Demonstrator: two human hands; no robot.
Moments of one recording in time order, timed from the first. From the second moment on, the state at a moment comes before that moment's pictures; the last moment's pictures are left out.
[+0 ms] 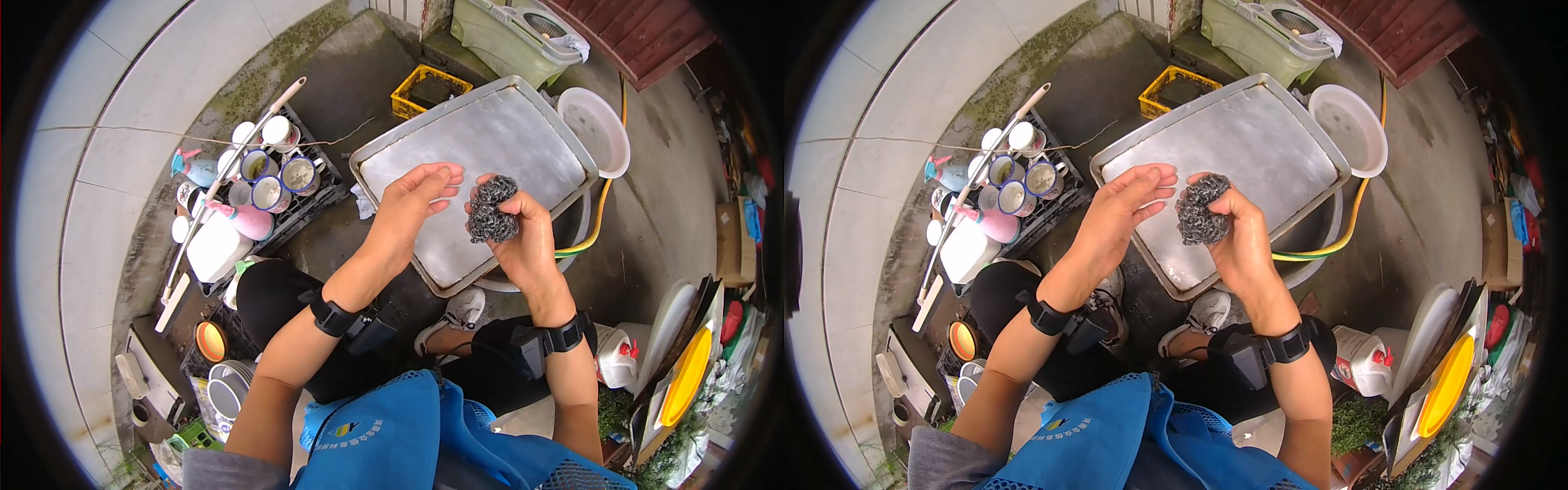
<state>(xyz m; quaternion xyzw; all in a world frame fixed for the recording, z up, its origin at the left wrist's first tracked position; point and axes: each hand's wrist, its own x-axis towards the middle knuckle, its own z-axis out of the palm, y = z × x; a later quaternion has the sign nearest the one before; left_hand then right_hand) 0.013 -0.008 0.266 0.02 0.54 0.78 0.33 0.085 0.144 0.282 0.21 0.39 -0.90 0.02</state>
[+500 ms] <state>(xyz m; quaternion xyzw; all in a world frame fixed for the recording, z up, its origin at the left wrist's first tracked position) -0.007 -0.014 0.262 0.08 0.66 0.72 0.17 0.085 0.145 0.283 0.26 0.40 -0.88 0.00</state>
